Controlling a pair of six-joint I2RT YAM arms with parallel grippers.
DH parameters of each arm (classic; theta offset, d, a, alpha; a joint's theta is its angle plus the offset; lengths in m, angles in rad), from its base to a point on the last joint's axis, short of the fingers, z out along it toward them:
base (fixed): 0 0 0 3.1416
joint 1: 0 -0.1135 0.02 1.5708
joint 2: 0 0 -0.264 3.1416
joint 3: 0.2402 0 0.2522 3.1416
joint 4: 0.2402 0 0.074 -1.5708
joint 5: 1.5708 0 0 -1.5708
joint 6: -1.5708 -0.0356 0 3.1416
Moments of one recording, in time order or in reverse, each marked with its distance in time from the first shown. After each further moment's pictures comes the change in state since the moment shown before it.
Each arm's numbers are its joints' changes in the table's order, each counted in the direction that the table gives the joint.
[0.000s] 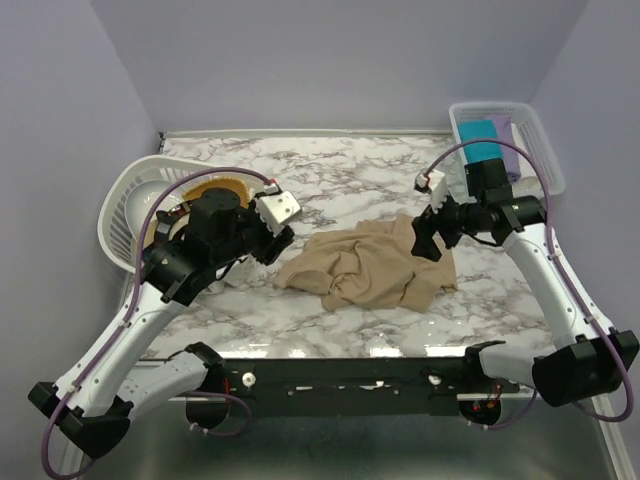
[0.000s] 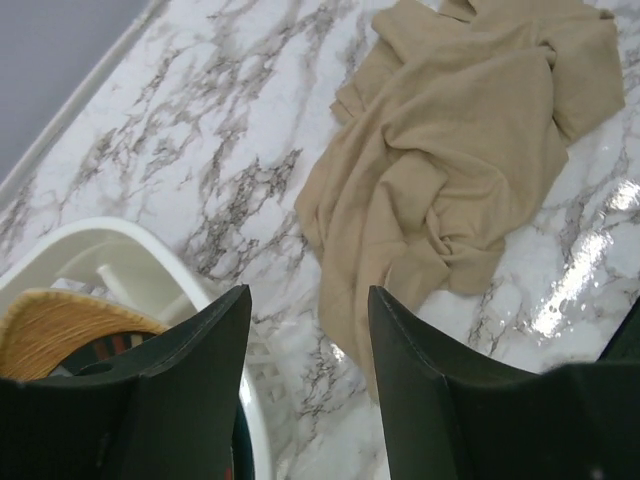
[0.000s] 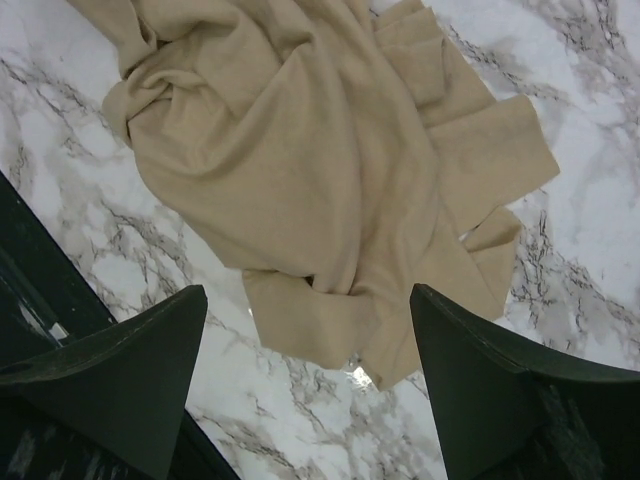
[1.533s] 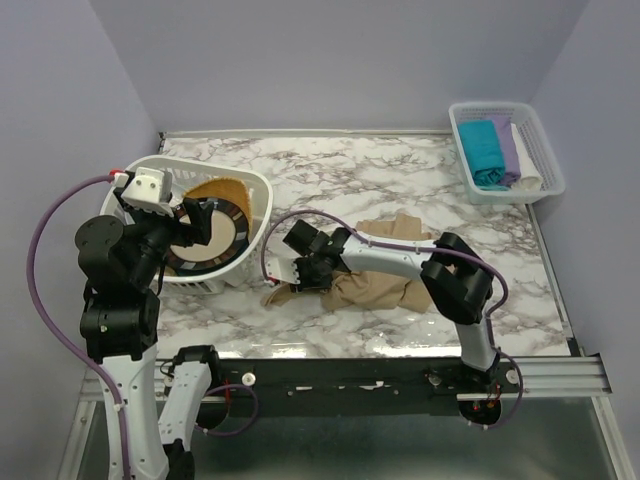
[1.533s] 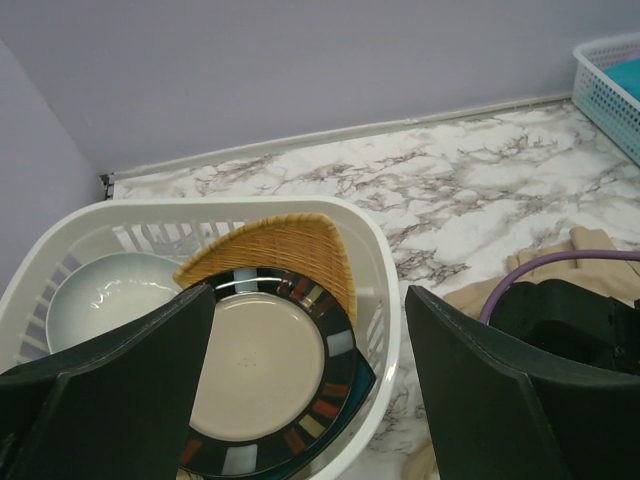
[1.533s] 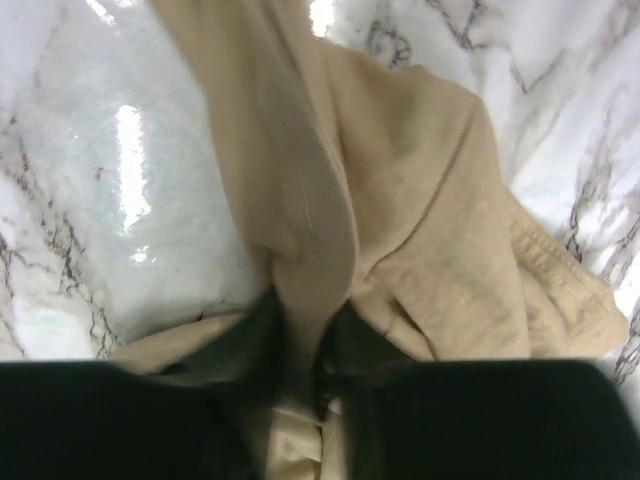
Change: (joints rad) left arm -0.706 -0.271 0.090 -0.031 0.116 0.291; right arm -0.818 0.800 0.223 -0.349 0.357 0.253
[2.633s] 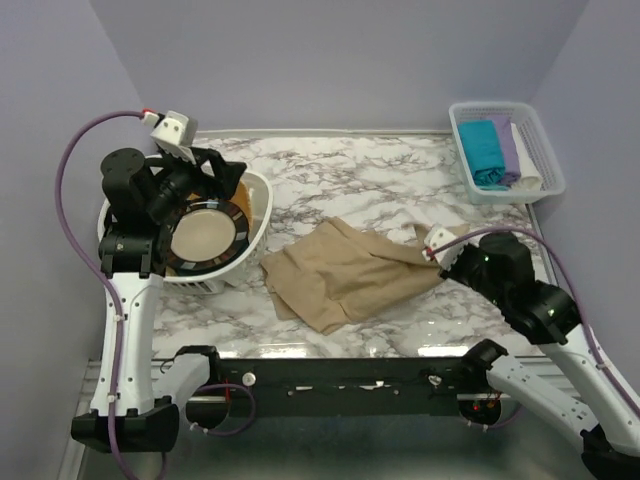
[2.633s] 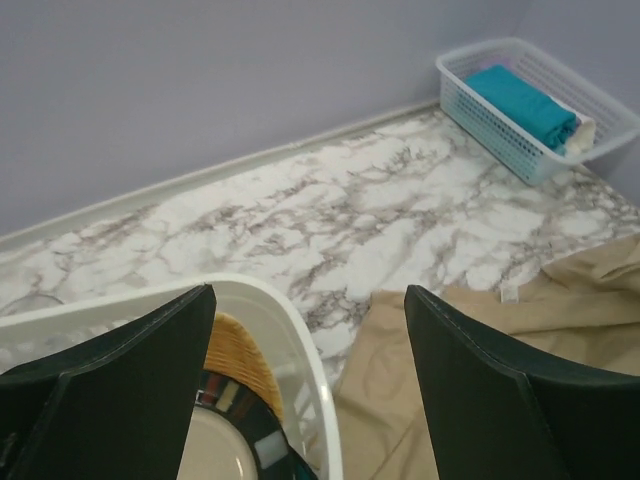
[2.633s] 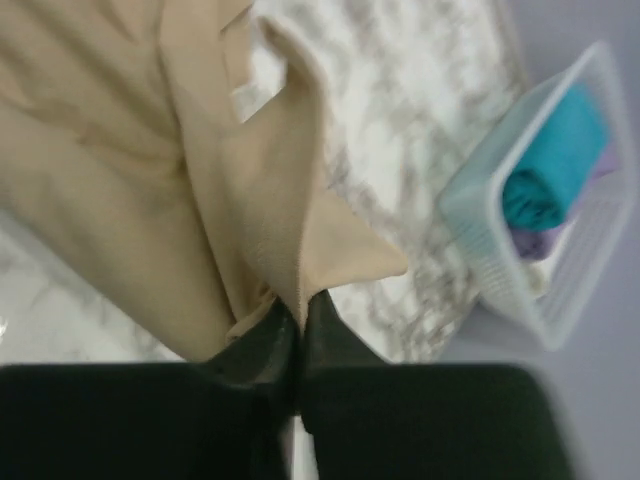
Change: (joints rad) left arm 0.062 0.318 0.092 -0.264 0.200 0.098; right arm 0.433 -1.357 -0.511 0.116 0.326 -0.084
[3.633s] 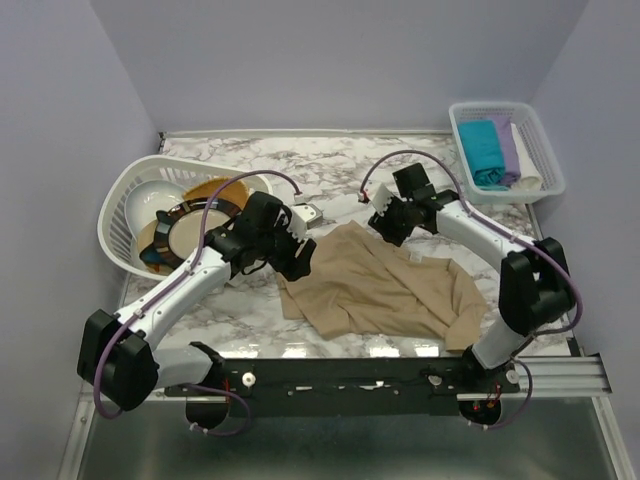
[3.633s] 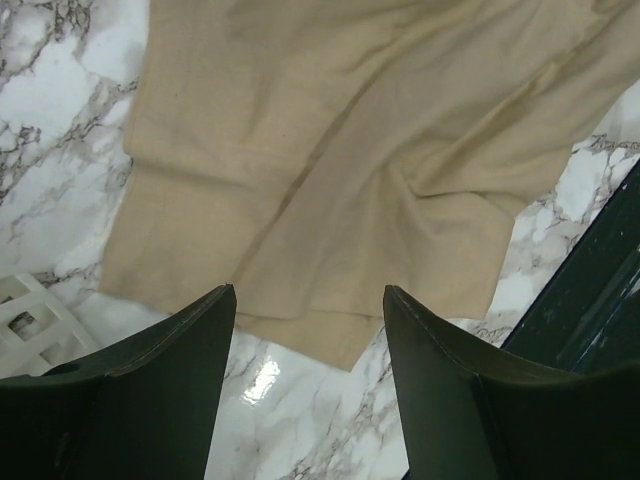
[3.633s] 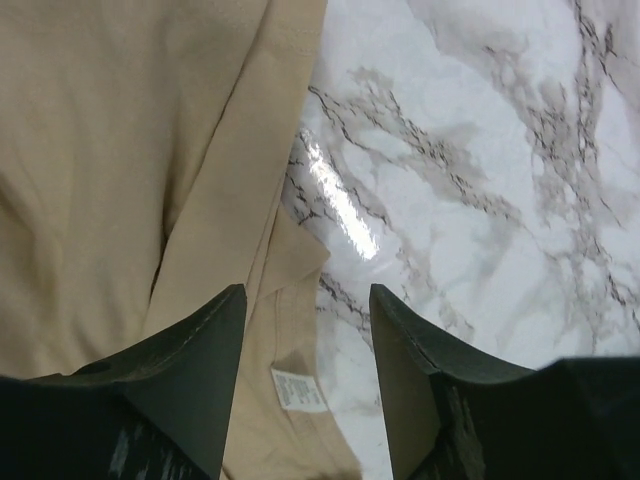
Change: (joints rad) left arm 0.580 0.243 -0.356 0.200 -0.156 -0.212; right arm 0.145 0.953 0.212 -0.220 -0.338 -0.082
